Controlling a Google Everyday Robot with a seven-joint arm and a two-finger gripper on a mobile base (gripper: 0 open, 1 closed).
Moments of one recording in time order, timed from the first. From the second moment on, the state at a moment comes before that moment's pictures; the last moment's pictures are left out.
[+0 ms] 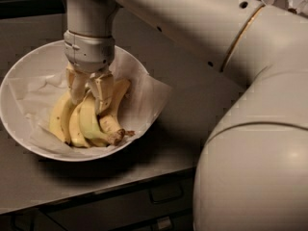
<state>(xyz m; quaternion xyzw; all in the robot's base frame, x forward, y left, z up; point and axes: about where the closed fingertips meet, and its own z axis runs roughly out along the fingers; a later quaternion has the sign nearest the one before) 0.479 0.136 0.892 -0.95 0.25 0.16 0.06</state>
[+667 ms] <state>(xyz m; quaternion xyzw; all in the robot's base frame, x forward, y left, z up) 0.480 0.139 0.890 -0.95 0.25 0.17 0.05</state>
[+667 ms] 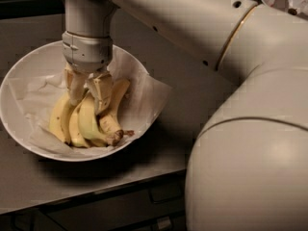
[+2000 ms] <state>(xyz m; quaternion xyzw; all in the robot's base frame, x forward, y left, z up) 0.480 0.139 0.890 -0.95 0.25 0.17 0.05</state>
